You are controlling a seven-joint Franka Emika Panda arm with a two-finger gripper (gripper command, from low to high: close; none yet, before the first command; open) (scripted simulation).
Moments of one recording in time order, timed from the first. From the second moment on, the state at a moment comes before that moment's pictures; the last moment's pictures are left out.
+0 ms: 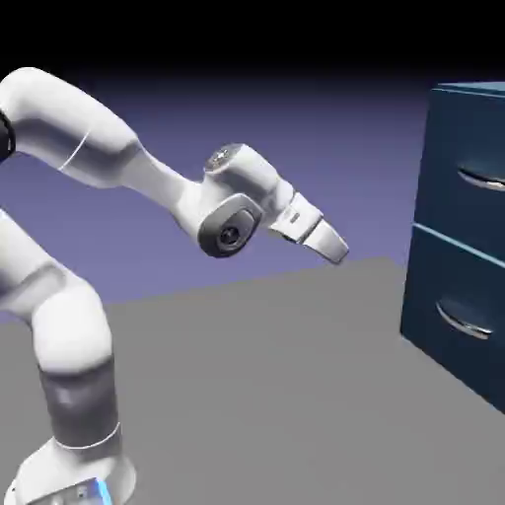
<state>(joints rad) -0.02 -0.58 0.03 -2.79 0.05 3.03 0.69</state>
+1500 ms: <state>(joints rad) -1.30 -1.00 0.97 -2.11 1.81 2.70 -1.27</state>
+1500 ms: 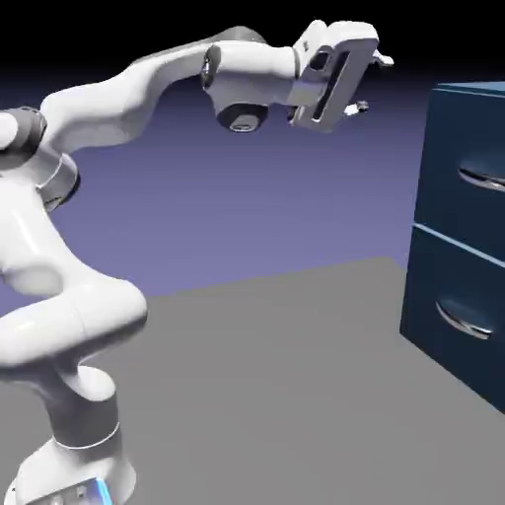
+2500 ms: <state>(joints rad) -2.10 -1.25 1.51 -1.57 2.72 2.59 -2.25</state>
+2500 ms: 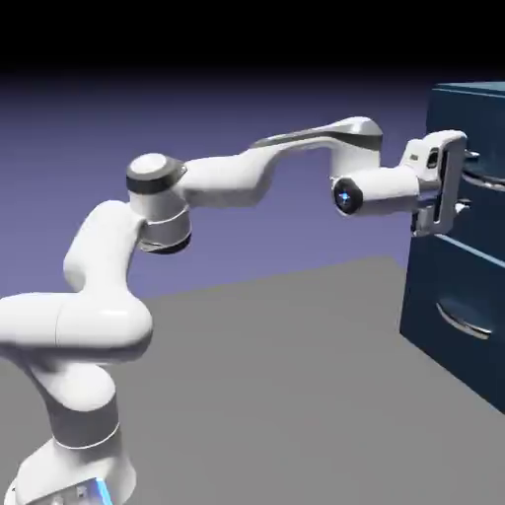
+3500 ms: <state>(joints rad) -1.40 -1.26 1.18 -2.46 2.65 2.37 -2.36</state>
